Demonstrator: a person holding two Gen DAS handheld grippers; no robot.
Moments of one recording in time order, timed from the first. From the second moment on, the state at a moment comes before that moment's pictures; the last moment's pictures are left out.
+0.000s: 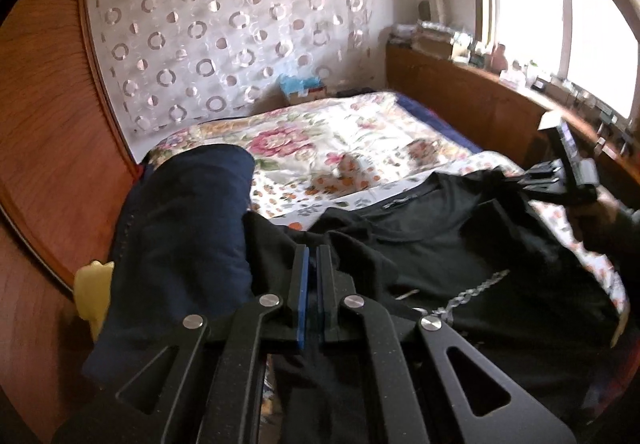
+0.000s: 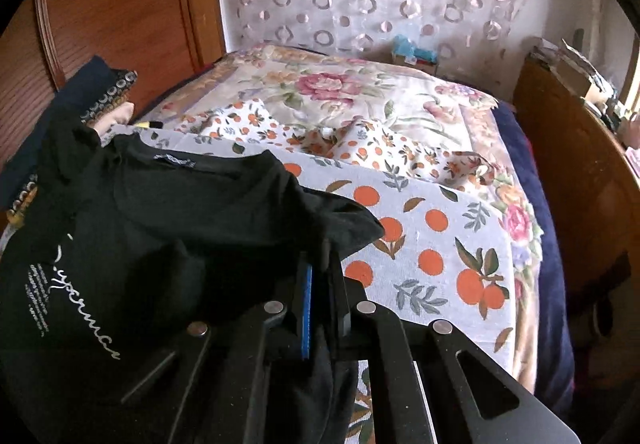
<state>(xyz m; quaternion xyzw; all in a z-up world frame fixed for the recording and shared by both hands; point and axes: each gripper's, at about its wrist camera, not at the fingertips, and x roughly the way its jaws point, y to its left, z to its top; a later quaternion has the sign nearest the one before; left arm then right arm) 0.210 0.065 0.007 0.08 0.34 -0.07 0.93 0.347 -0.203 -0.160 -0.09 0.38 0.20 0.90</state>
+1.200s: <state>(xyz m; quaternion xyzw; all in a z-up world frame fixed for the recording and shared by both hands) 0.189 0.059 0.017 0.09 0.33 -0.07 0.94 0.302 -0.218 -0.120 -0.02 0.29 0.24 0.93</state>
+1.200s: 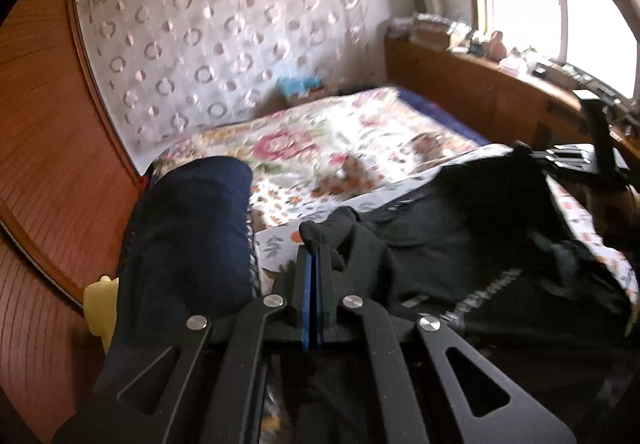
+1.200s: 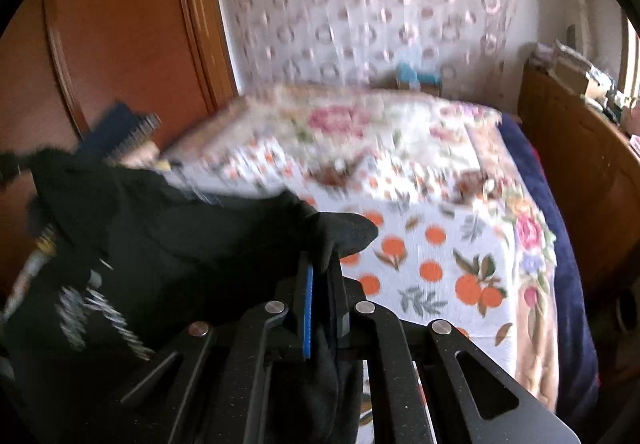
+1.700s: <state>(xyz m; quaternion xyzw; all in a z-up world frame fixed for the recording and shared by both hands) 0.062 0.082 0.017 0.03 0.27 -0.09 0.96 0.147 -0.261 -0.094 -0.02 0.22 0.28 0.93</state>
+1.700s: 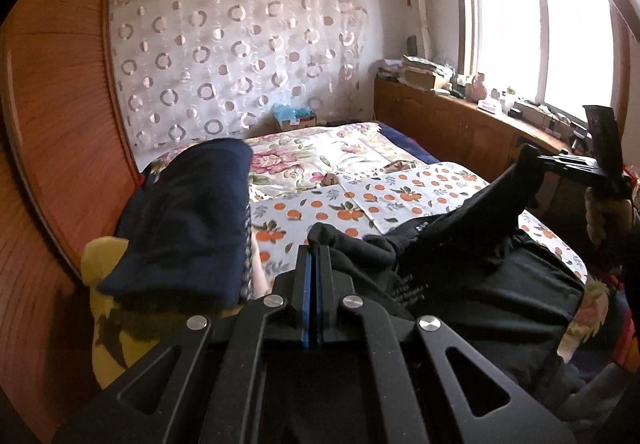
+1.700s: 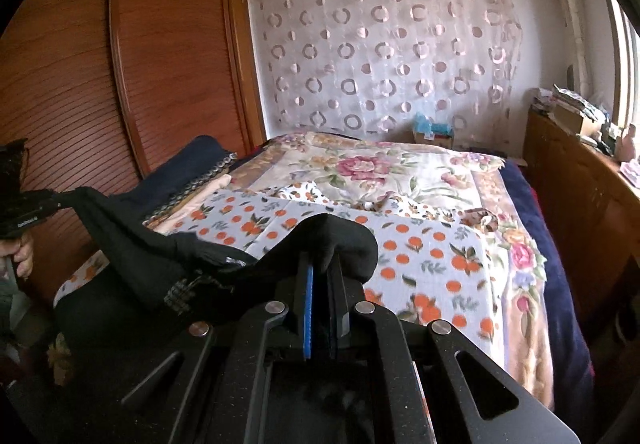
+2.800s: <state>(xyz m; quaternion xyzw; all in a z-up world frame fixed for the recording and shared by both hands) -0.029 0.130 -0.028 -0.04 0.30 -0.04 0.95 0.063 -0.279 -0.108 -0.05 0.34 0.23 0.91</state>
